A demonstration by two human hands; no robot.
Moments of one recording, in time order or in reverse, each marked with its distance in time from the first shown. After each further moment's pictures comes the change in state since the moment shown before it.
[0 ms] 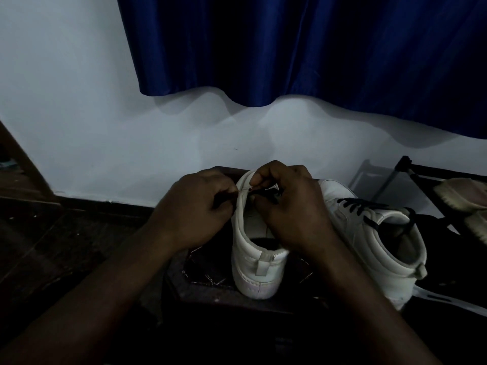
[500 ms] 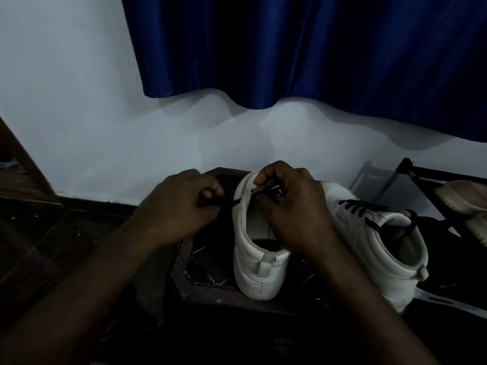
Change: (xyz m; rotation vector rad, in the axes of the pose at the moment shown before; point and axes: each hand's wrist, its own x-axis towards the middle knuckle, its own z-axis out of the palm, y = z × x) left_hand -0.007 -0.020 -0.019 0.097 -0.093 -0.204; right_hand 0.000 -0.001 0.000 -0.008 0.009 0.012
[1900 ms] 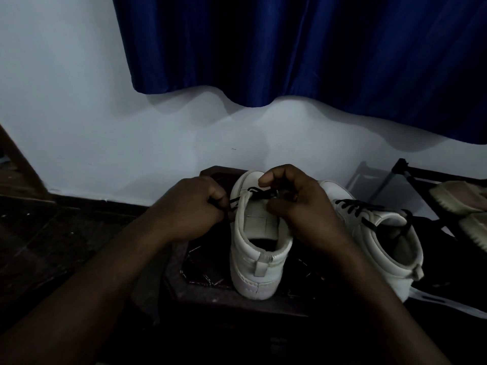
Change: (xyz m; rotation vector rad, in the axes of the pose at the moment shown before) left_hand 0.009 0.023 0.006 -0.160 -0.198 -0.084; right_hand -0.001 0.013 -0.015 0.429 -0.168 0.220
